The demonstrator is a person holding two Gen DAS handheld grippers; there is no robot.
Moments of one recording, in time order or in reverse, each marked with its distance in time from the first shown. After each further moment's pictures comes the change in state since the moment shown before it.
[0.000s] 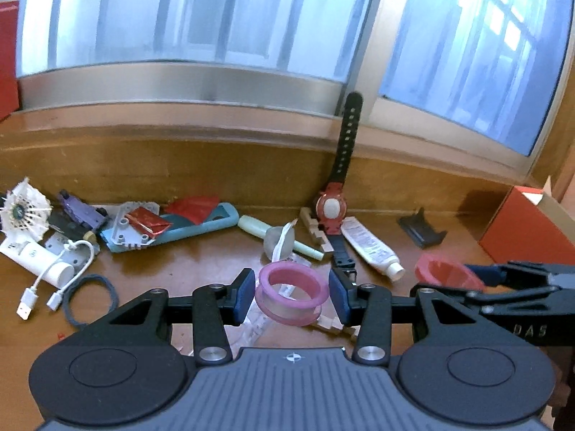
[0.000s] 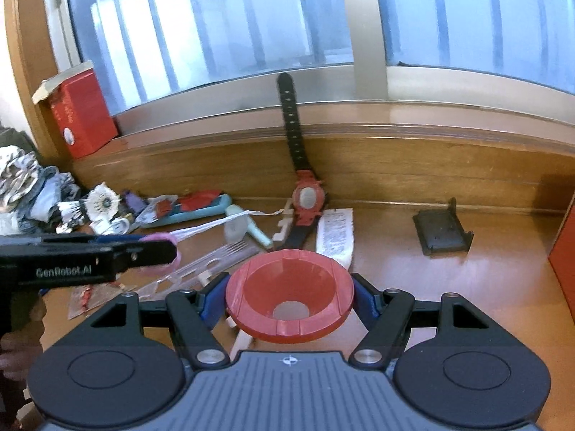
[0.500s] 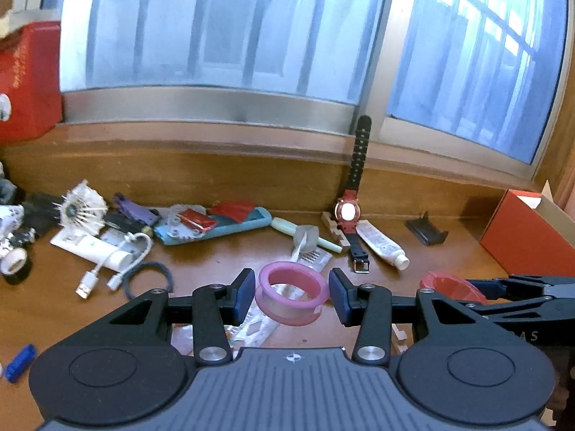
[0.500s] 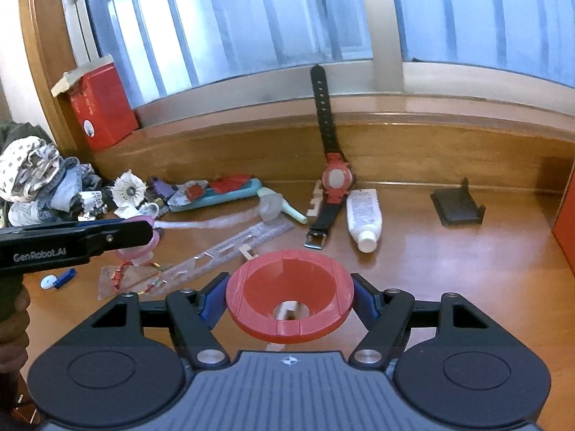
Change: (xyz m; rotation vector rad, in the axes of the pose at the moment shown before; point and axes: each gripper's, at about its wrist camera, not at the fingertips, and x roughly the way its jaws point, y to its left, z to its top) left arm -0.064 0.013 -0.017 0.011 -0.061 0.060; right arm -0.025 0.029 -0.020 0.007 0.000 0.024
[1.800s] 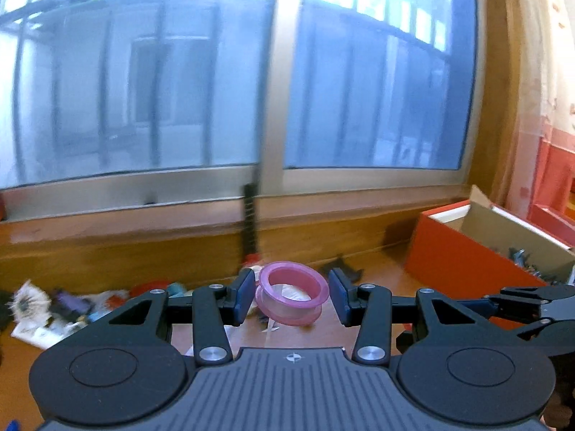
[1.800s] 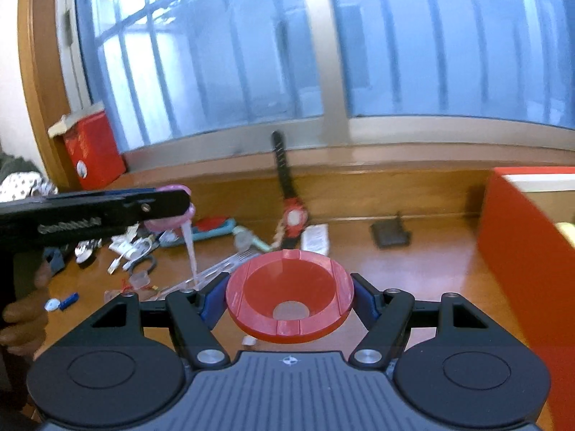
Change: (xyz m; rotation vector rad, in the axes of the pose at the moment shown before) left arm -0.024 -0.092 0.029 0.196 -0.138 -0.187; right arm -0.098 -0.020 -0.011 0.035 -0.145 -0.099
